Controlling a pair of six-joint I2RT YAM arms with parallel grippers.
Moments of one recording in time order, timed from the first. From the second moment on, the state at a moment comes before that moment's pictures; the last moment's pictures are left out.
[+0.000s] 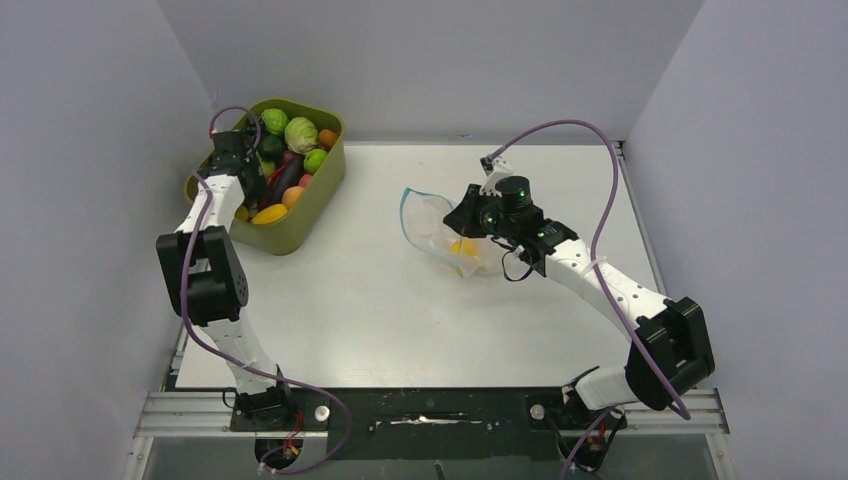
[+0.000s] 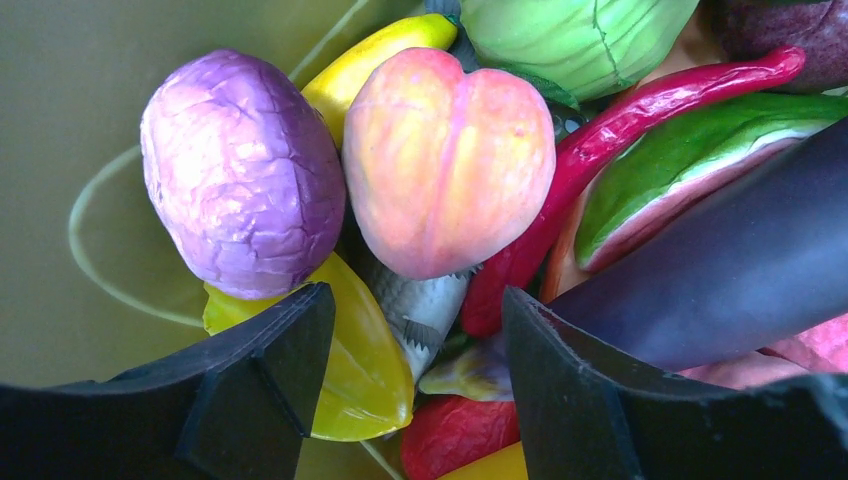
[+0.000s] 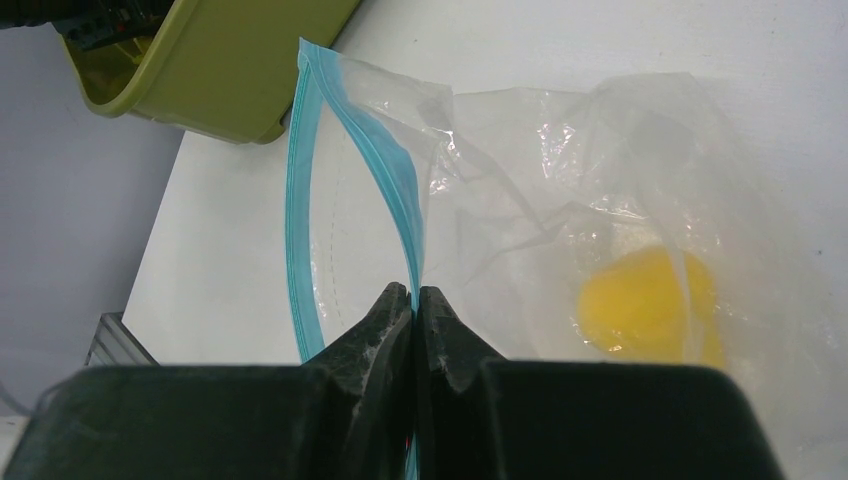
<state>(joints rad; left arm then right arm) 0.18 1.92 1.55 -0.48 -0.28 -0.14 0.52 1.40 1.04 -0.10 -0.19 0.53</state>
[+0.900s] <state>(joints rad) 0.16 1.82 1.50 -0.40 -0.31 -0.15 0.52 1.36 1.04 -0.10 -0.19 0.53</state>
